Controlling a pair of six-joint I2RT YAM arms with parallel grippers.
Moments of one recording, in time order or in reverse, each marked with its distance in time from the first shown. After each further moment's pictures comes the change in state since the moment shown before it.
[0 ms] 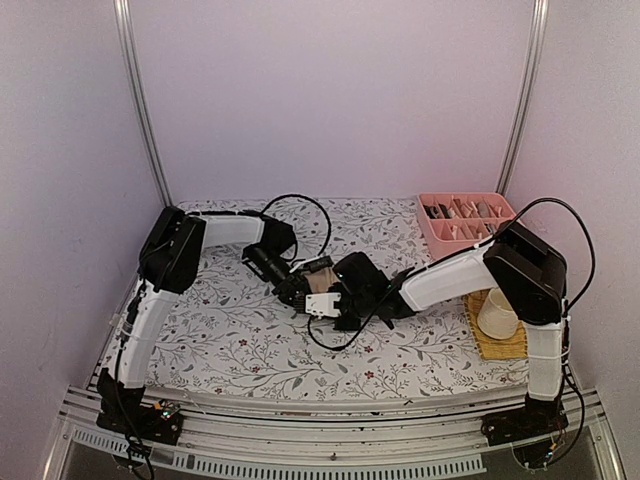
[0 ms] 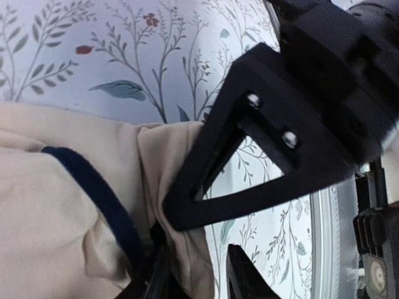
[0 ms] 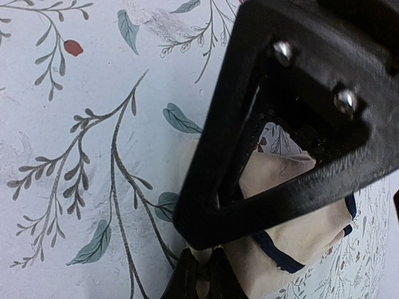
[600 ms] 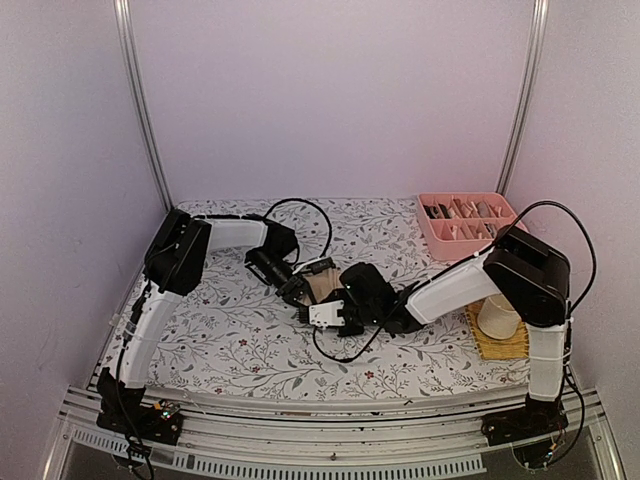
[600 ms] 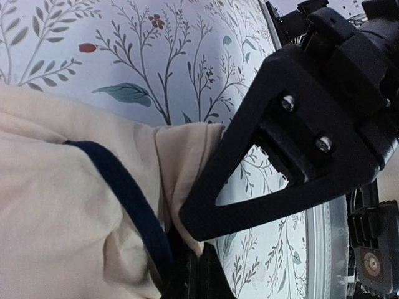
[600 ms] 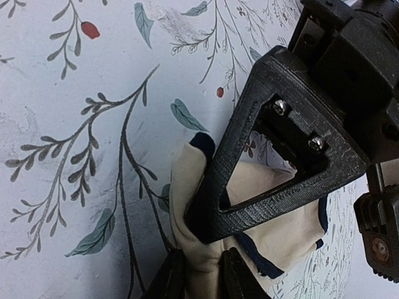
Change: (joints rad) left arm -0.003 0.042 0.025 -0.013 0.041 -0.042; right arm 0.023 -0.025 -0.134 0.227 0.085 -0.132
